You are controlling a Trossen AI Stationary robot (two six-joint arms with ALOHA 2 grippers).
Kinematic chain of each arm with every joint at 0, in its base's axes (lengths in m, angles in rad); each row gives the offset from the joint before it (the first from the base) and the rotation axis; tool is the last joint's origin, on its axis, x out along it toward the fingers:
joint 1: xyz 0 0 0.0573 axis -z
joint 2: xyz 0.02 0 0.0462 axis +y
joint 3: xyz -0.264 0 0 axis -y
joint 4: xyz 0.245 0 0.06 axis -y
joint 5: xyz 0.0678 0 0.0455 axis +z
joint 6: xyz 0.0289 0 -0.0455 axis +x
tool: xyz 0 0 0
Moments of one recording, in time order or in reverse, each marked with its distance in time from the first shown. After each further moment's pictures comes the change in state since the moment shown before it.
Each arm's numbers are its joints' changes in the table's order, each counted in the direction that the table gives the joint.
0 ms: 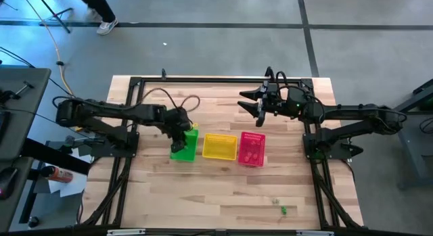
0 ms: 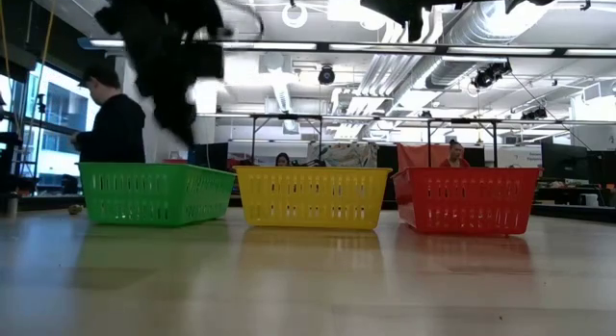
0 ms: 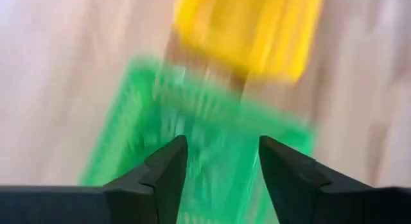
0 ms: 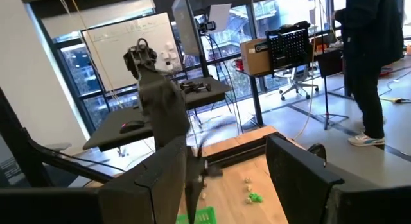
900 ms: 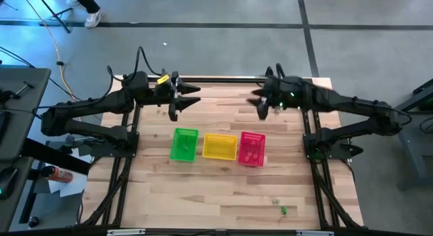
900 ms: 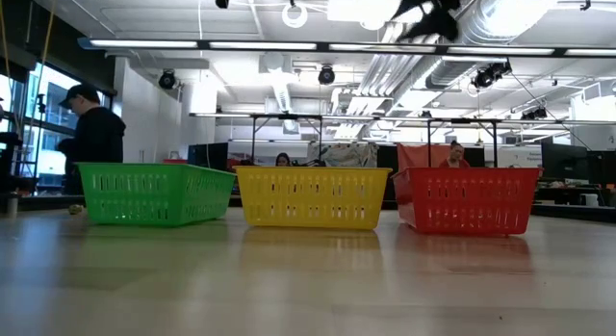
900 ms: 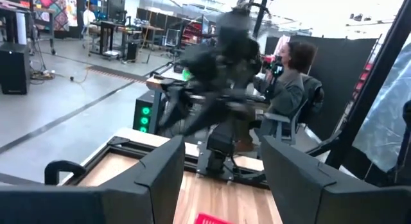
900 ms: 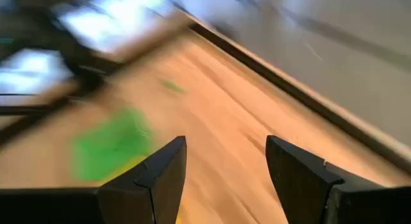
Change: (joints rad) left arm -0.119 -0.235 0.156 0.687 0.021 -0.012; right arm 0.080 0.014 0.386 -1.003 -0.166 0.157
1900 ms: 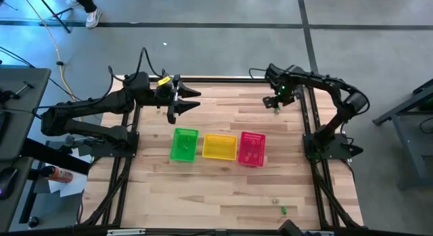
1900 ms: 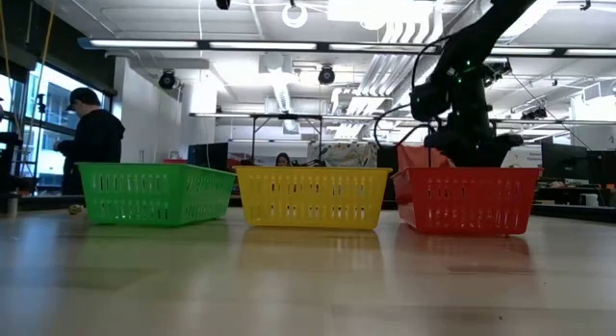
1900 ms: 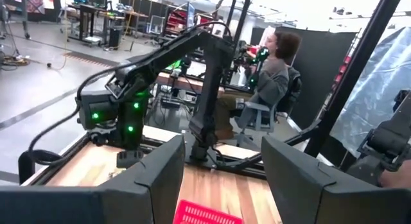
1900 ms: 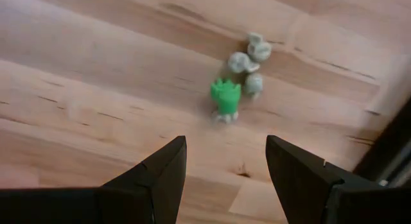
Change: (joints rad) left arm 0.001 0.000 0.000 -0.034 -0.072 -0.025; right arm 0.587 0.525 -0.091 -0.460 0.209 0.021
